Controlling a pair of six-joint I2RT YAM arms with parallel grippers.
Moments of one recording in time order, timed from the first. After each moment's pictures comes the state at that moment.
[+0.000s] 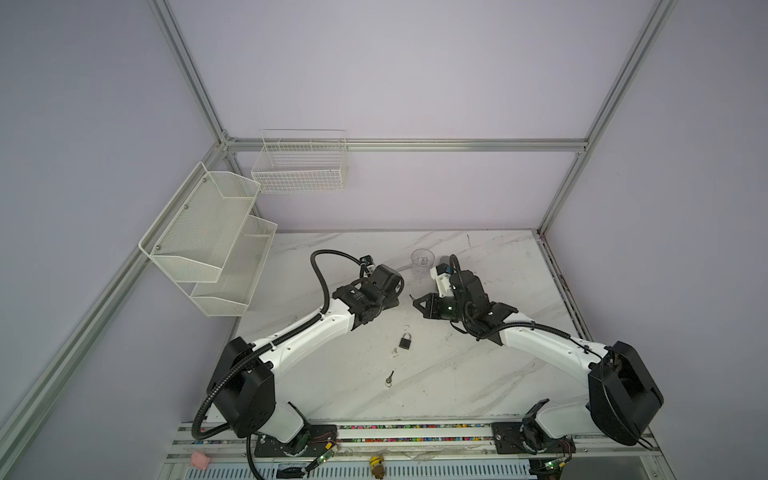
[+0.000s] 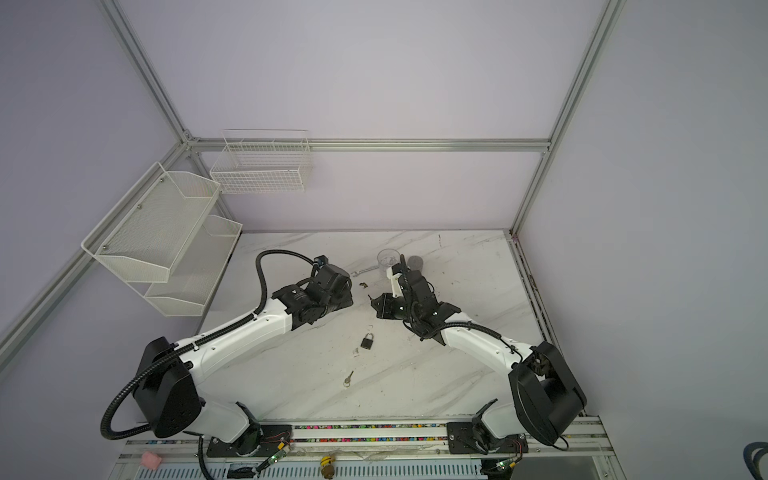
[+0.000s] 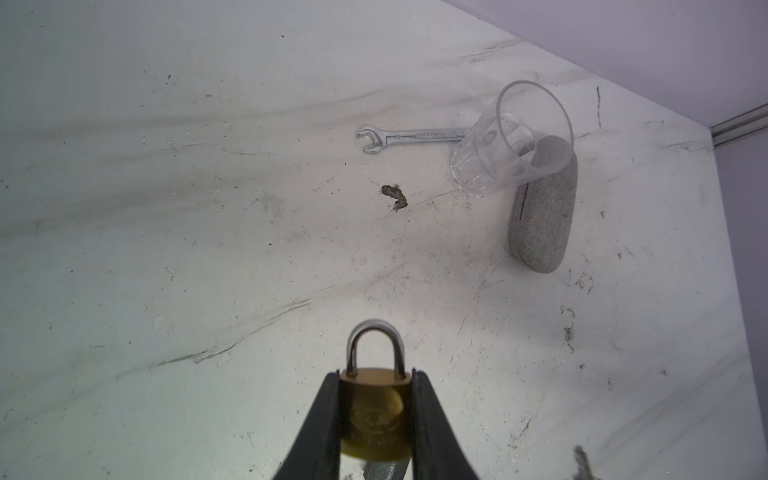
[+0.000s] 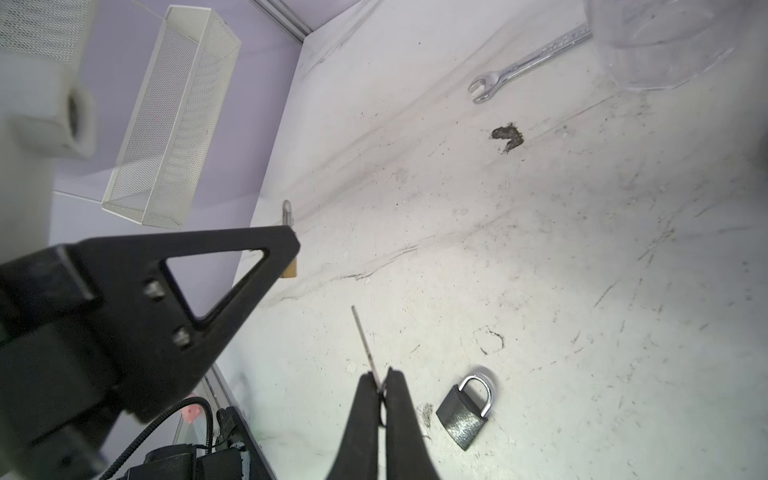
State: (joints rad) left arm -0.71 1.48 1.19 -0.58 -0.37 -0.88; right arm 0.69 1.43 0.89 -0.01 -0.28 0.74
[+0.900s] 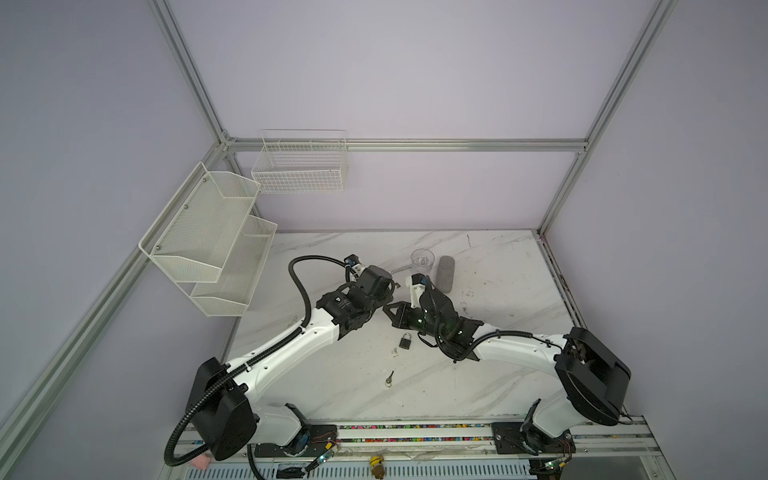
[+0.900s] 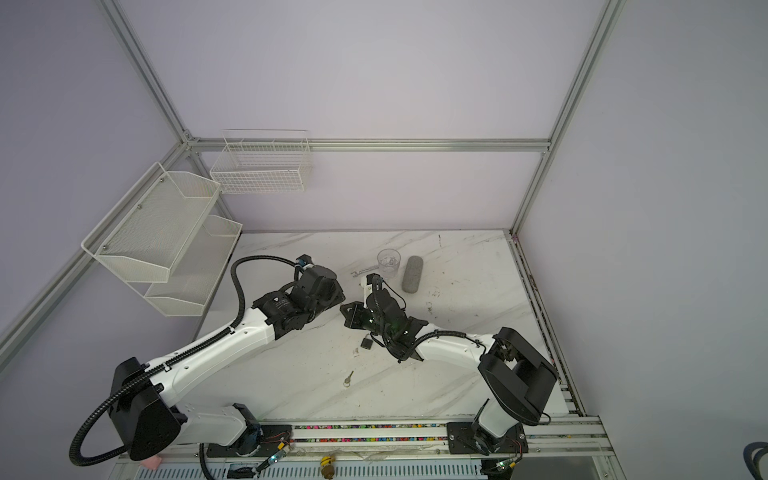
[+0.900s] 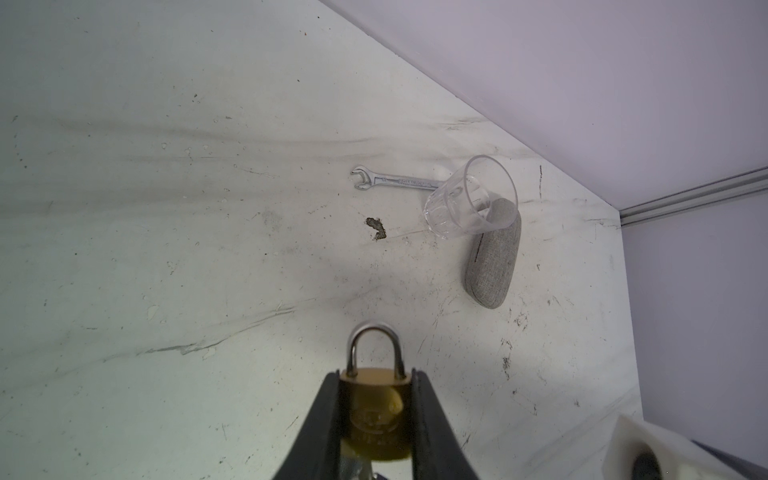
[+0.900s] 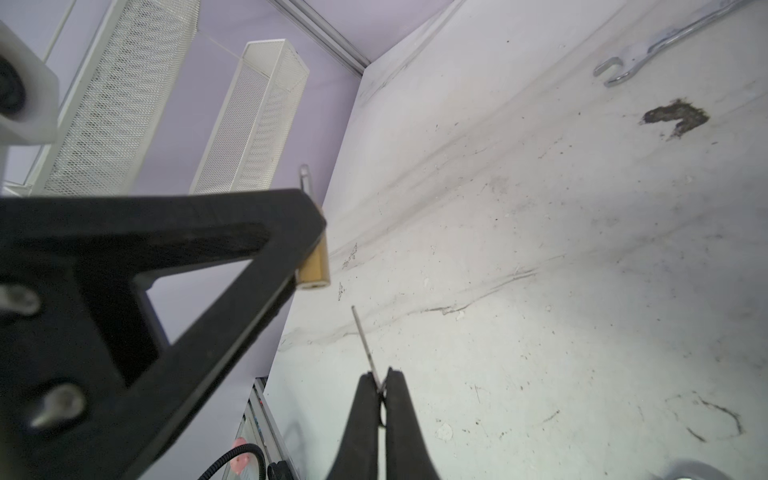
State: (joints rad) left arm -0.71 1.36 1.15 -0.54 -0.41 -0.99; right arm 0.91 1.57 0.87 0.36 -0.07 0.94
